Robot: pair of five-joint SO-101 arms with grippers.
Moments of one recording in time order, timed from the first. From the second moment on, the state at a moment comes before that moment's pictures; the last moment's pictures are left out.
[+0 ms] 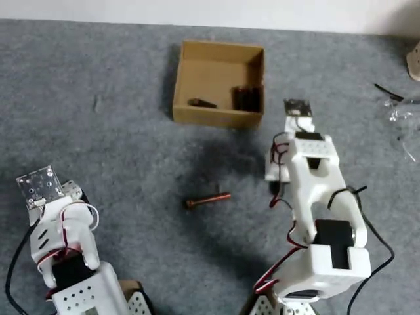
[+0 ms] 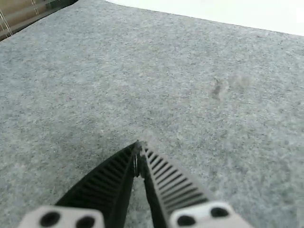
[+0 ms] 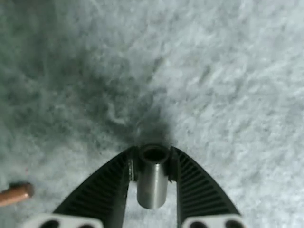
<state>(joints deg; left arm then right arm) -32.0 -104.2 95.3 40.0 1.7 -2.5 3.3 28.0 56.0 2.8</state>
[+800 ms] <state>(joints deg) -32.0 -104.2 95.3 40.0 1.7 -2.6 3.3 27.4 60.4 5.0</state>
